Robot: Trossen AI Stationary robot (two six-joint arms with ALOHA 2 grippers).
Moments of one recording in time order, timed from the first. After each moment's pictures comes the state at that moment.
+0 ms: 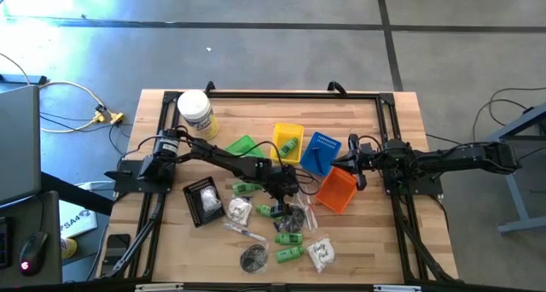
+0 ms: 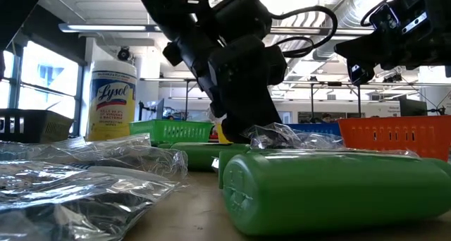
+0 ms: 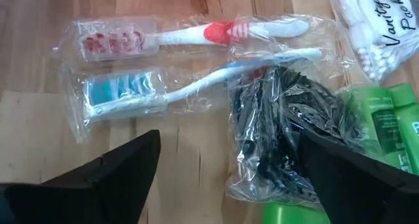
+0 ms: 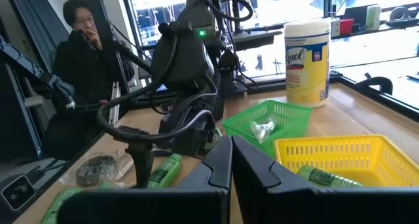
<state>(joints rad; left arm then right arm) -0.09 2.06 1.32 -0.08 0.28 -0.24 -0.10 0.63 0.01 0.65 -0.16 0.15</state>
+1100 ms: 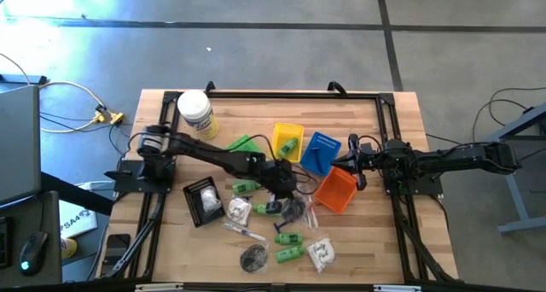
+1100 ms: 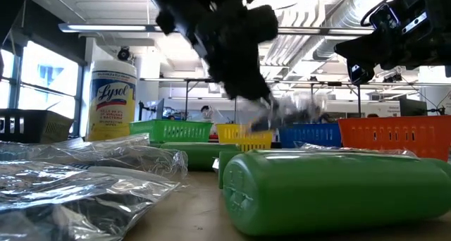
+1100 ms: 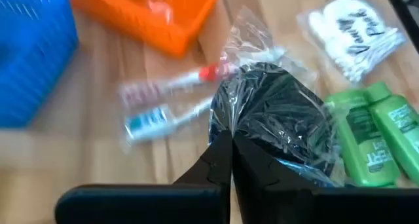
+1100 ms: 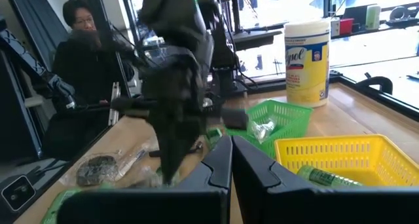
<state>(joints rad) -0.10 1.91 1.32 -0.16 0.17 -0.02 -0.10 0.63 0.01 0.65 -0.16 0.16</state>
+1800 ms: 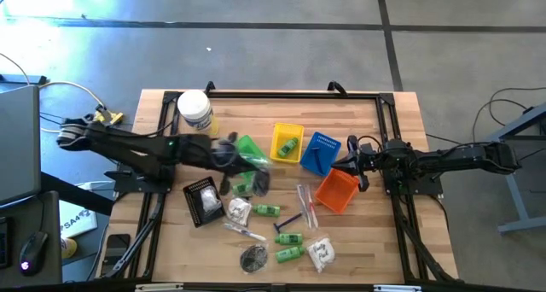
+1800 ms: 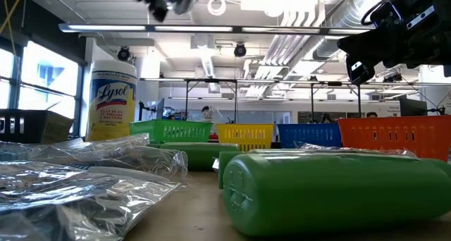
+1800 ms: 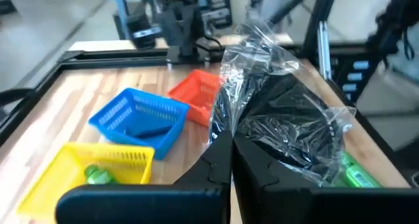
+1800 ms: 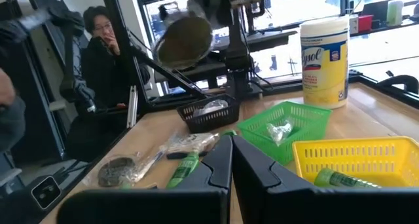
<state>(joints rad) -0.10 1.07 0.76 0.06 -0.05 -0.03 -0.10 0.63 0.01 0.66 -0.21 0.19</state>
